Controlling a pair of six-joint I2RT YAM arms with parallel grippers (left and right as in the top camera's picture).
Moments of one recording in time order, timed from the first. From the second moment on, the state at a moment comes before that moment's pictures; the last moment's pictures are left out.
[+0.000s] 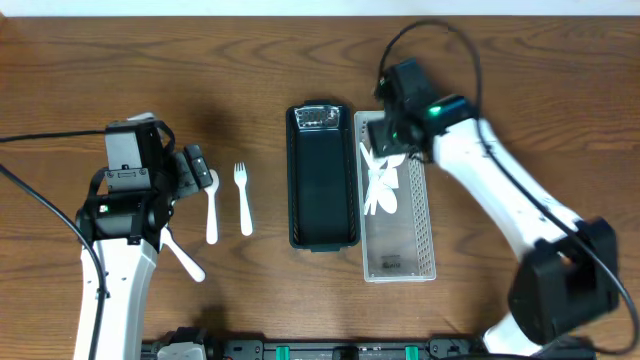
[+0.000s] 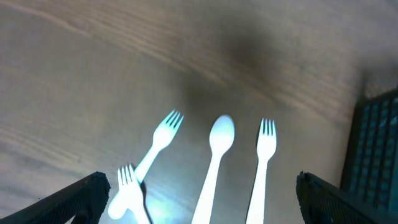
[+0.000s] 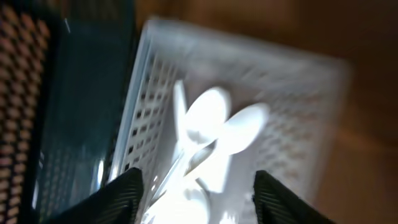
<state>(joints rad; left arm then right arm) 0.06 1.14 1.01 -0.82 -0.11 -0.25 0.41 1.76 1.46 -0.82 0.03 0.21</state>
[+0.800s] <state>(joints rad) -0.12 1.76 1.20 -0.82 0.00 -0.30 -0.01 1.61 1.52 -1.06 0.00 0.19</state>
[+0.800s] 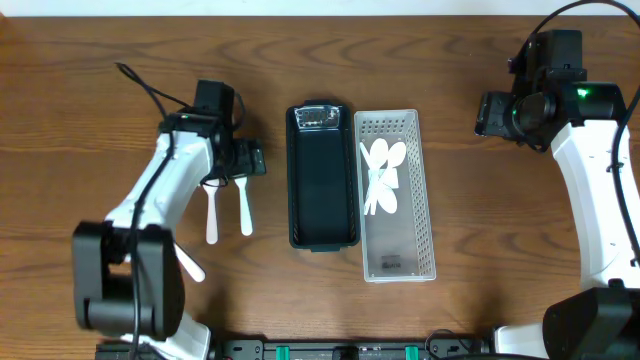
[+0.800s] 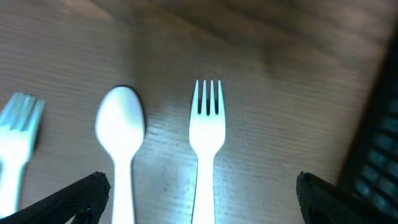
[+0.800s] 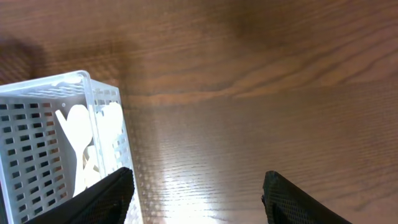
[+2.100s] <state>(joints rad) -0.12 1.93 1.20 -0.73 0.02 -0.31 -0.01 1.61 1.52 -1.10 0.00 0.19</state>
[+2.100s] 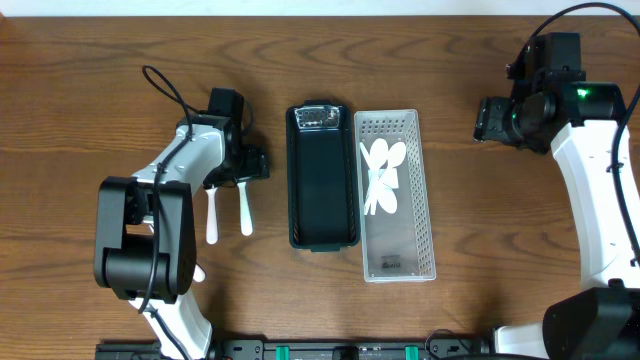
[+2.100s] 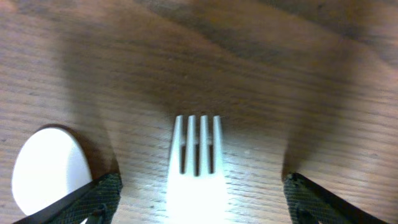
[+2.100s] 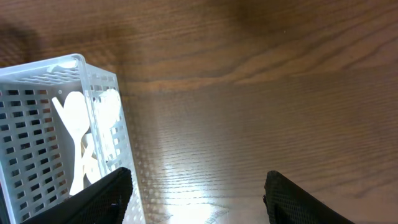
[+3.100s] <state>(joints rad) -0.12 1.93 1.20 -0.76 -0.01 -0.32 -0.01 1.61 1.52 -1.10 0.00 0.19</state>
